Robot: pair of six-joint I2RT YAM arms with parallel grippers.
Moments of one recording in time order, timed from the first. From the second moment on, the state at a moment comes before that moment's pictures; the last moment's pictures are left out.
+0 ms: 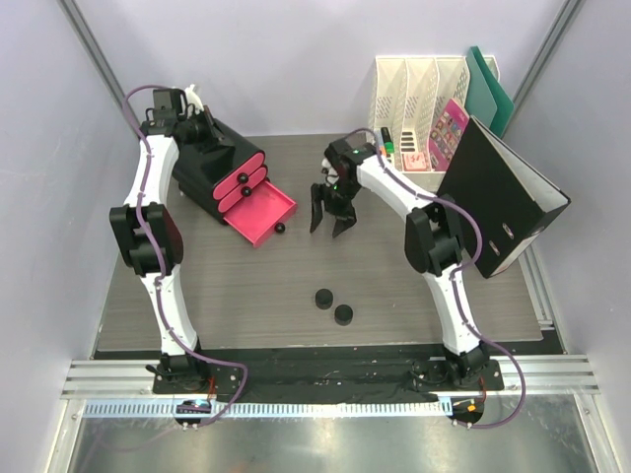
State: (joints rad) left arm 0.06 2.19 2.11 -0.69 0.53 -0.34; right arm 0.52 2.33 2.12 -1.13 -0.45 0.49
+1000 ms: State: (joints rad) left arm 0.06 2.19 2.11 -0.69 0.53 -0.33; right arm 0.86 2.25 1.85 -1.31 -0.19 0.24
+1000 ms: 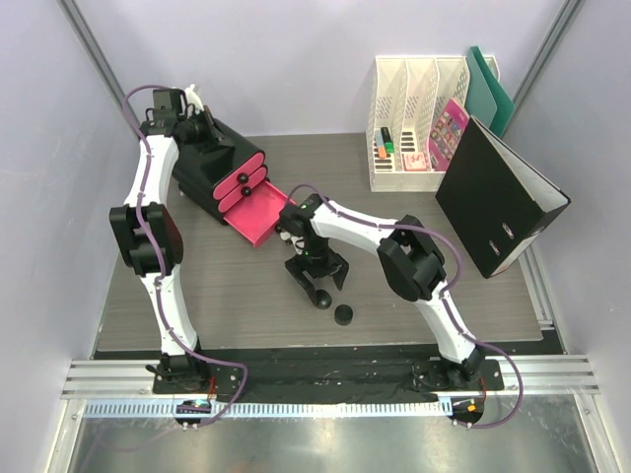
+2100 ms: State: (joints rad) left arm 0.06 2.18 2.07 -0.65 0.54 -0.33; right arm 0.97 2.32 1.88 -1.26 -0.08 0.19
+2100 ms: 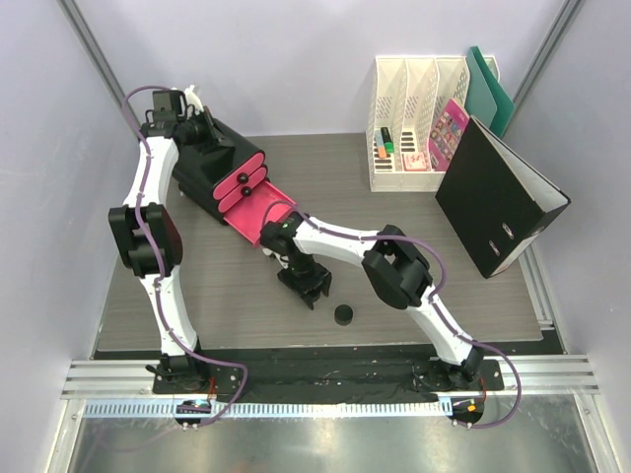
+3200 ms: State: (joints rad) left arm 0.06 2.21 2.15 -0.73 0.54 -0.33; right arm 0.76 2.46 2.44 -1.01 0.01 0.19
